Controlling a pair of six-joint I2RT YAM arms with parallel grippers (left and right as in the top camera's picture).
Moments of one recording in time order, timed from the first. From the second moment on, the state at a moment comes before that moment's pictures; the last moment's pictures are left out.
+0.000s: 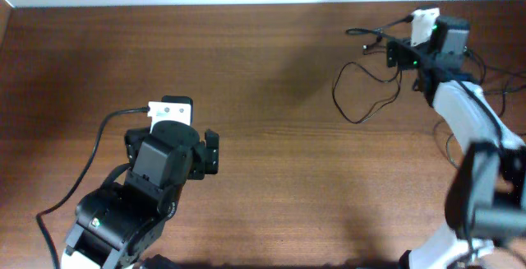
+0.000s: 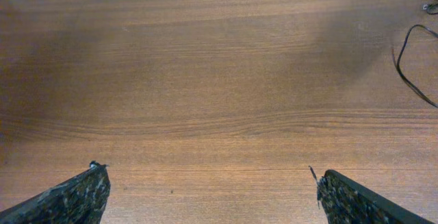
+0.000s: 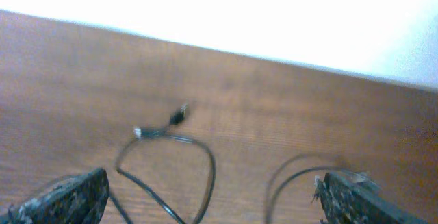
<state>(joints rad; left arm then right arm) -0.52 0.95 1.23 -1.07 -0.43 -0.29 -0.13 1.82 1.30 -0.05 -0.05 -0.26</state>
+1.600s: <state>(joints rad) -0.52 0.95 1.23 -1.07 -0.43 -0.29 0.07 0.03 1.16 -0.28 -0.01 -0.13</state>
